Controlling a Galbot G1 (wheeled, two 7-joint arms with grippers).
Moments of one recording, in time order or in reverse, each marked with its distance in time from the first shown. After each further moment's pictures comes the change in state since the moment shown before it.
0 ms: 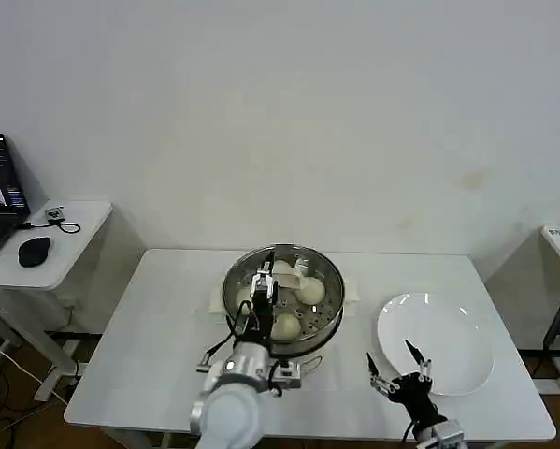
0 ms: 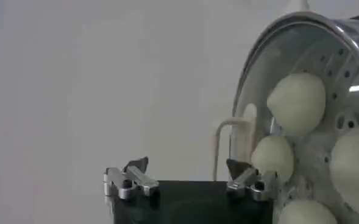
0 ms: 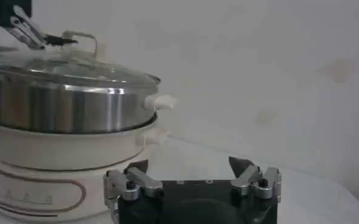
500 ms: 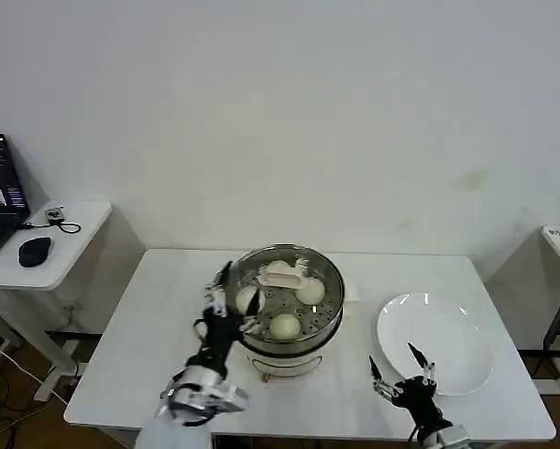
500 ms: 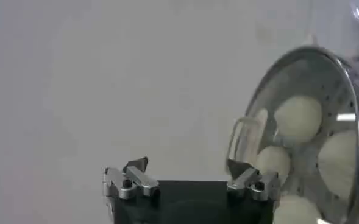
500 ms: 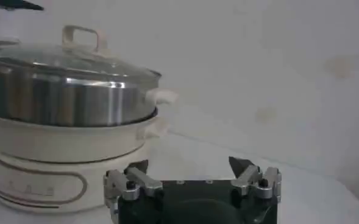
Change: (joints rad) left arm 0.171 0.154 -0.182 -0.126 -0.728 -0.129 -0.270; right arm -0.047 -0.043 -0.005 0.043 0.035 -0.013 0.023
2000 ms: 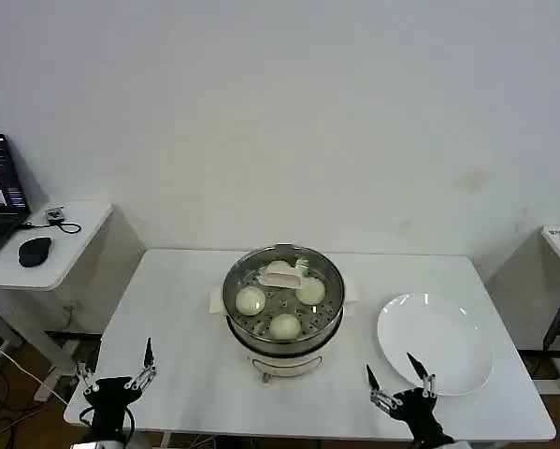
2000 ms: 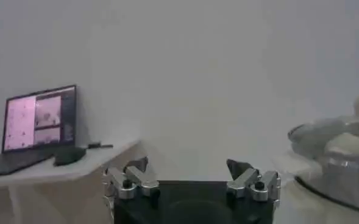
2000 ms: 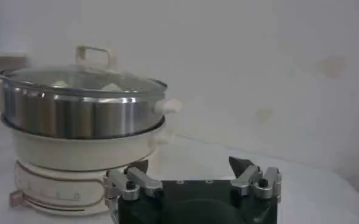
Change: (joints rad) left arm 0.389 0.017 -0.372 0.048 -0.914 -0.264 -0.245; right arm -0.106 -0.074 -0.077 0.095 0.114 -0.026 0.117
